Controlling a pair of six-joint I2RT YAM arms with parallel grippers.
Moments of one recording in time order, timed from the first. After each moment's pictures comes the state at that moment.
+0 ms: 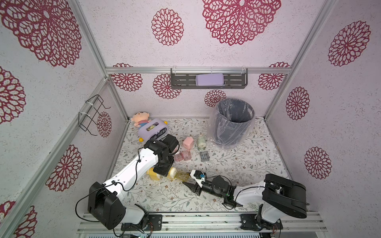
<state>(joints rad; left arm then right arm) -0.55 1.41 1.27 -1.33 -0.06 -1.74 1.18 1.55 0.42 1.04 0.02 0.02</state>
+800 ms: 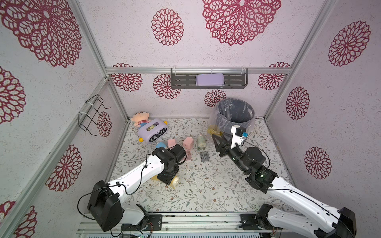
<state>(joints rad) -0.71 1.40 1.13 -1.26 -0.11 -1.73 0.78 1.00 0.84 0.25 0.22 0.32</state>
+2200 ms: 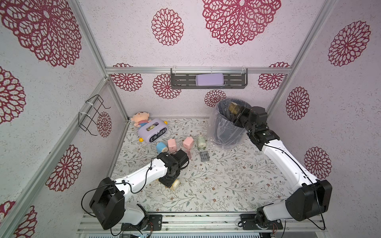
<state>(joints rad) -0.75 1.42 1.03 -1.16 -0.17 -1.75 0.31 1.43 1.36 -0.11 0.10 2.07</state>
